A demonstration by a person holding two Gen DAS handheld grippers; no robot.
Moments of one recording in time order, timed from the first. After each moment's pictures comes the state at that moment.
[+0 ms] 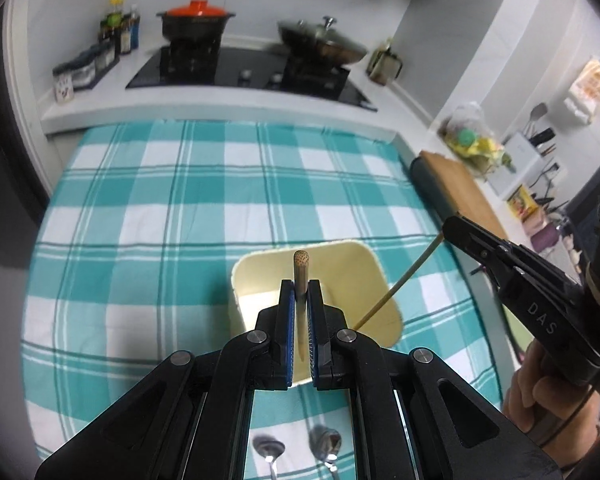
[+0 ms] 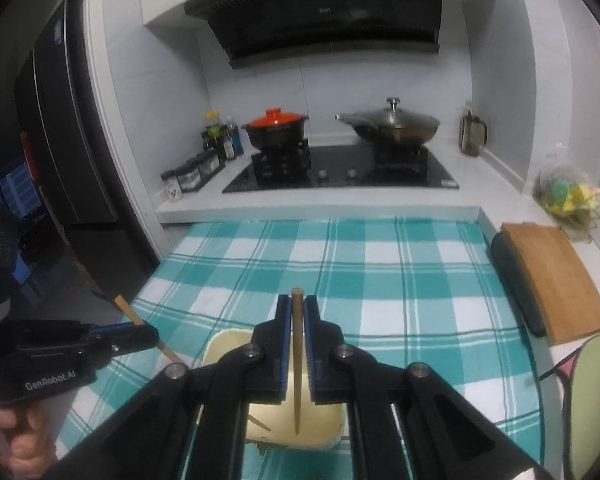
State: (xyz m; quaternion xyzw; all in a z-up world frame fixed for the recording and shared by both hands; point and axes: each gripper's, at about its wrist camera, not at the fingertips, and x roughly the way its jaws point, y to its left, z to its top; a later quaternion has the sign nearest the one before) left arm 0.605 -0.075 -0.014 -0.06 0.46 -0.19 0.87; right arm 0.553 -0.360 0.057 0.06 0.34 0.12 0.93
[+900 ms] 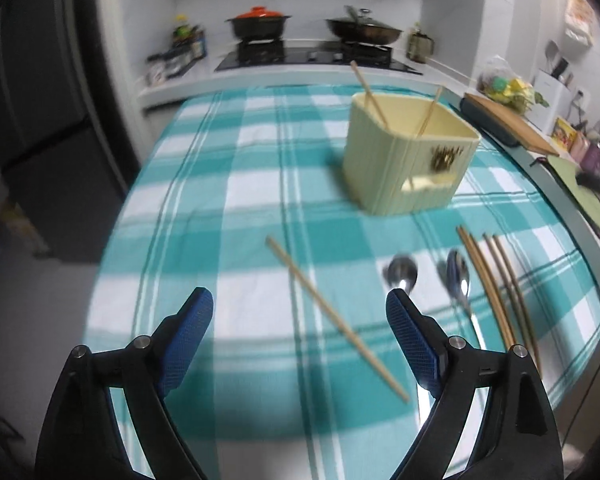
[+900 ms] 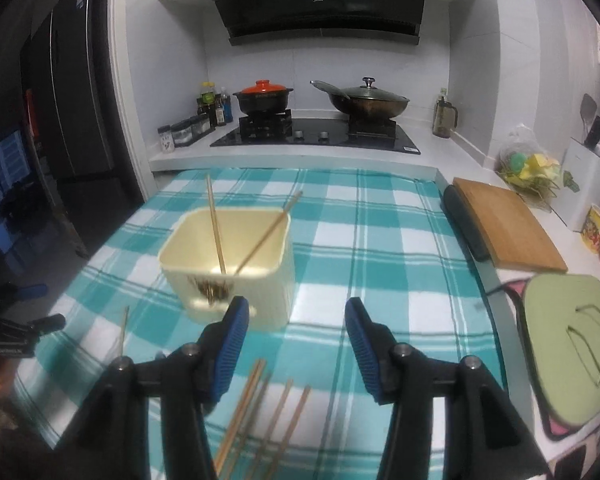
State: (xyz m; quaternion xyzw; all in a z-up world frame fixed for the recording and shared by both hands) left arm 0.380 0.042 -0.120 0.02 0.41 -0.09 0.91; right arm 0.381 -0.424 -0.012 0.00 0.34 0.09 0.94
